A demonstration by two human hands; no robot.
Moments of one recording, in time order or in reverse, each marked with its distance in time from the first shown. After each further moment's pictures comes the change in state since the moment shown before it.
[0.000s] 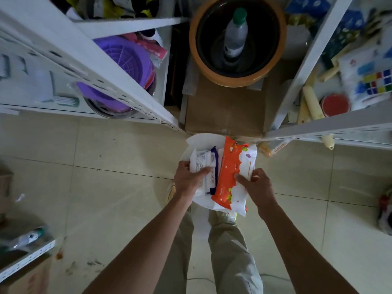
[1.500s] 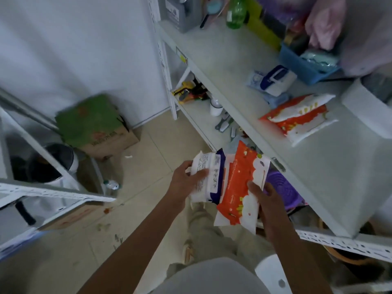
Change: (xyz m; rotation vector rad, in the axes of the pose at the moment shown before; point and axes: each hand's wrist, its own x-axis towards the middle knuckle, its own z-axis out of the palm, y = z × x) left_hand -0.233 0.085 -0.629 -0.828 0.266 0.162; right_hand -0.473 -0.373 0.334 -0.190 -0.559 -0.436
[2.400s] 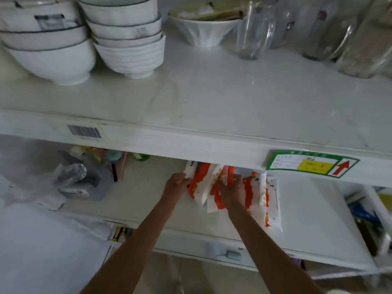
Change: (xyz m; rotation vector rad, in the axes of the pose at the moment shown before) left_hand 0.303 0.358 0.140 0.438 -0.582 0.277; right_hand 0.256 -0.279 0.088 0.045 0.861 -0.177
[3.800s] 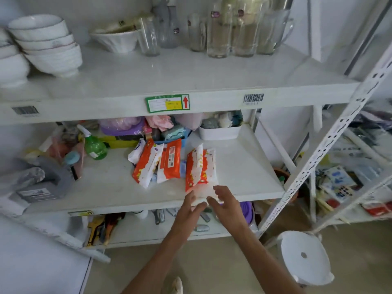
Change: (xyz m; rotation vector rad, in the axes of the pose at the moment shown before) left_hand -0.243 -0.100 0.152 0.242 -0.371 0.111; right_hand -0.185 0.123 -0.201 -0.021 -0.017 -0.175
